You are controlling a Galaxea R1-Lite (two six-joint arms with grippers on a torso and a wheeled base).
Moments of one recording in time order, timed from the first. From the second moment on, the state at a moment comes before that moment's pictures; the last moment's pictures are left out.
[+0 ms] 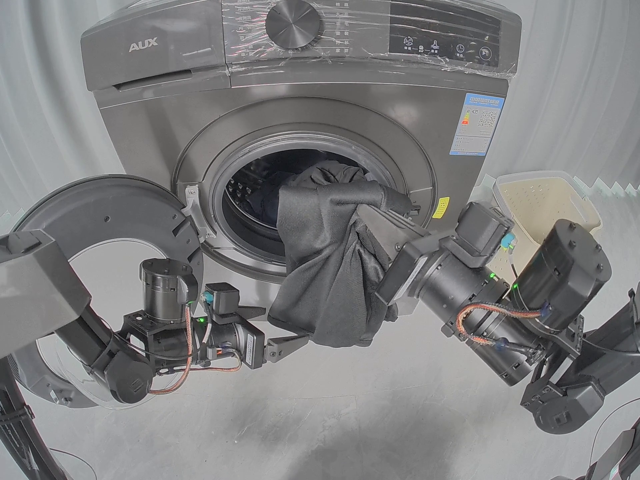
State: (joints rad) left arm -0.43 1.98 -0.60 -0.98 -0.39 -0.01; right arm 0.87 1.81 -0.67 -1.43 -0.19 0.23
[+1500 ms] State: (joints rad) left arm -0.46 2.12 -0.68 -1.20 -0.47 -0.08; right arm 0.88 1.81 -0.66 -1.43 -0.19 0.22
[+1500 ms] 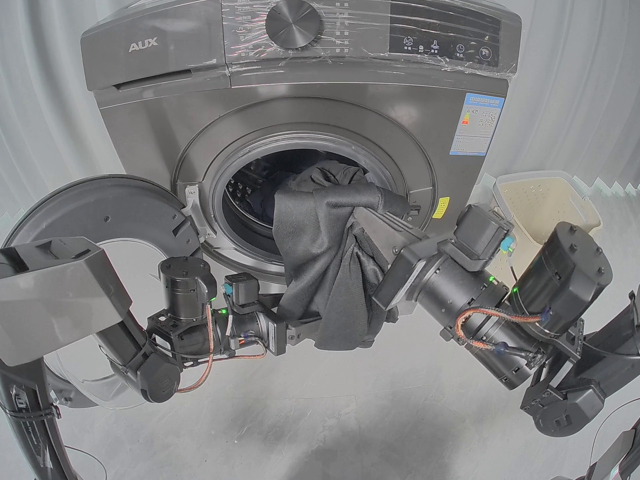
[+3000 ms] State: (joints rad) left arm -0.48 1.83 -0.38 -1.55 -0.42 -0.17; right arm 0.84 1.95 -0.52 -1.43 -0.18 0.22
